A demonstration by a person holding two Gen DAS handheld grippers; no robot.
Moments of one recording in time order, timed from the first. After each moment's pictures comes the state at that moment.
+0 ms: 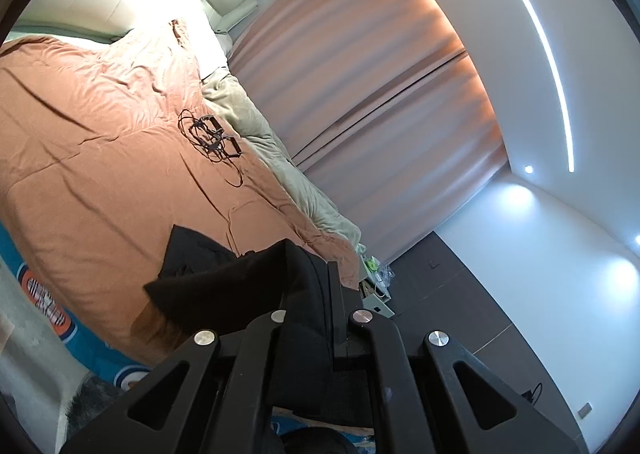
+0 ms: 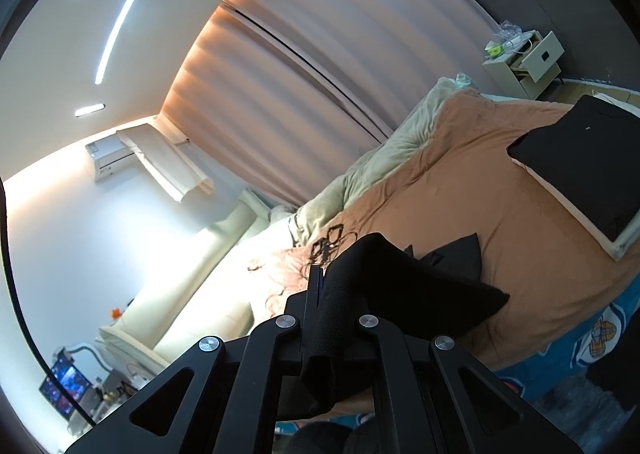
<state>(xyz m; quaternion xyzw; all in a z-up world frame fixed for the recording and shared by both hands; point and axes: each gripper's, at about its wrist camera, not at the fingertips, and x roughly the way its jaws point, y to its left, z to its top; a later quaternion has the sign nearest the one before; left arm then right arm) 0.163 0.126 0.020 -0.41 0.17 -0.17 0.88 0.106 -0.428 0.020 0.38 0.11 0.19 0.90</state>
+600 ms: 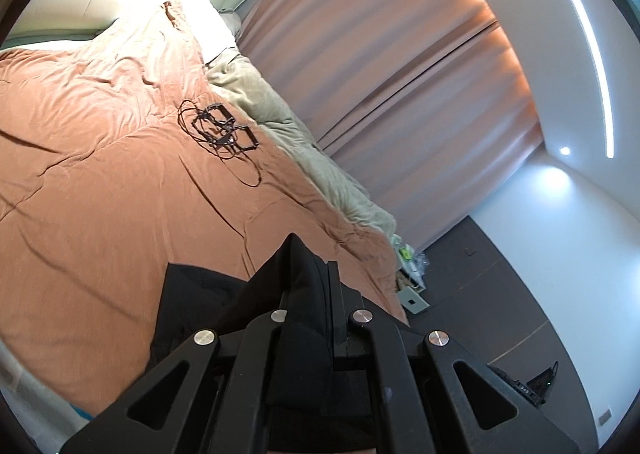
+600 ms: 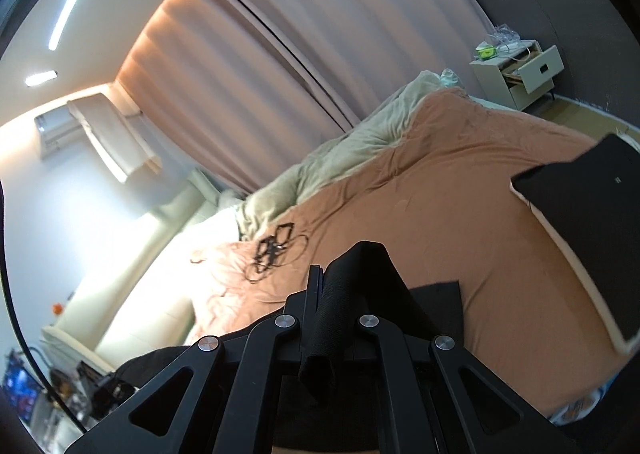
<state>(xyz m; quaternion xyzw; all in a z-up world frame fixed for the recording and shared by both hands) 0.343 0.121 0.015 -0.38 0.23 -0.14 0.88 0.277 -0.431 0.053 0.32 0.18 0.13 0.92</state>
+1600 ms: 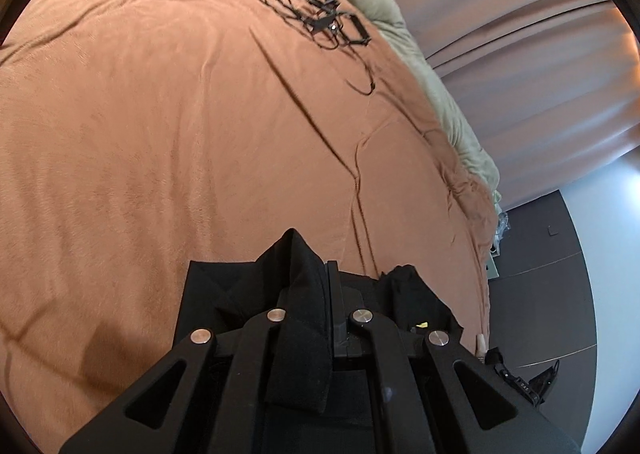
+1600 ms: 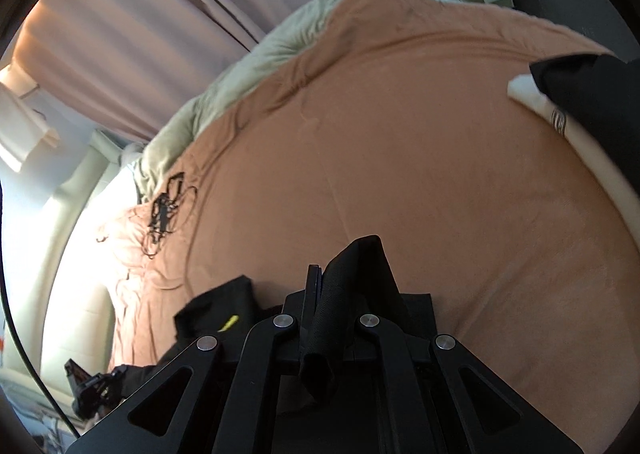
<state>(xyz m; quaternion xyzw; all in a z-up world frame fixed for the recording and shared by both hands) 0.552 0.105 -0.167 -0.40 0.44 -0.07 0.80 0.486 -0.426 -0.089 0.33 0.35 0.04 0.87</state>
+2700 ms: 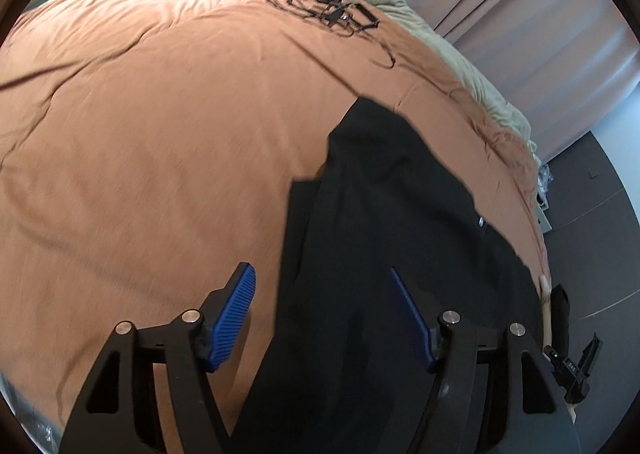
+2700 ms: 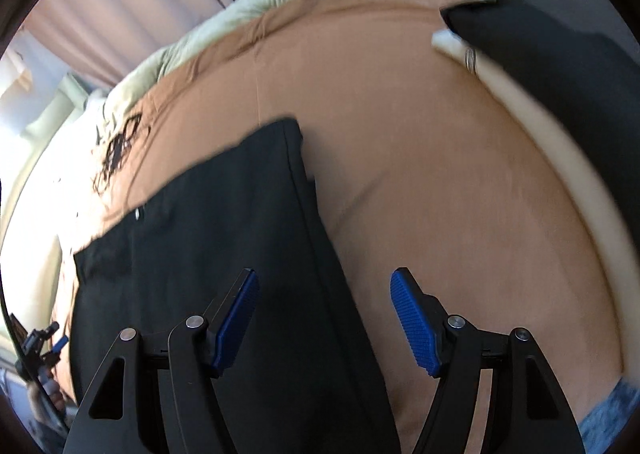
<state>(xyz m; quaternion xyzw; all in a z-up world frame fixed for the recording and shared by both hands) 0.453 0.110 -0.165 -0.27 0.47 -0.02 0.84 0.402 -0.440 -0.143 0.24 0.43 0.00 0.87</state>
